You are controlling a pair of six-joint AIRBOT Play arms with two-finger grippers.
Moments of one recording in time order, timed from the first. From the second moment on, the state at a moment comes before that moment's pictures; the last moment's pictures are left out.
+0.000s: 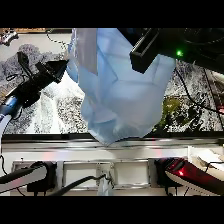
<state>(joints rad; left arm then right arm) 0.11 -1.31 0.85 -0.45 -1.25 -0.67 0.58 -1.09 1.81 -1.22 1.03 1.09</state>
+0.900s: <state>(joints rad) 0.12 -1.33 0.91 -0.59 -1.44 -0.72 0.58 -1.10 1.81 -1.03 0.96 1.11</state>
